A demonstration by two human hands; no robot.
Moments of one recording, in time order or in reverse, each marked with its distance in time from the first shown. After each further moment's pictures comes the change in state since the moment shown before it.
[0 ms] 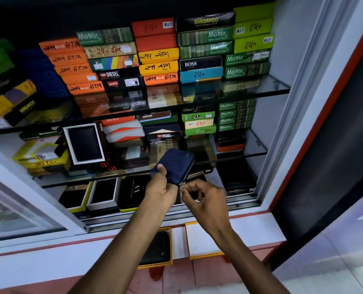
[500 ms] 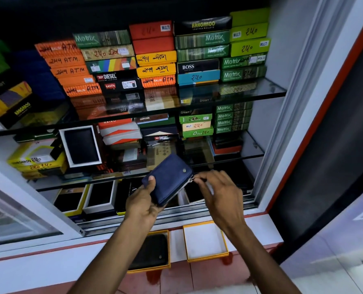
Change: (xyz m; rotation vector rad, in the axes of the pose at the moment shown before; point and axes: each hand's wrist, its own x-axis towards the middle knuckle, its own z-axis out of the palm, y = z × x) left_hand -0.001 0.022 -0.058 0.286 -0.045 -0.025; right_hand 0.013 0.012 -0.030 -0.381 0.177 -0.229
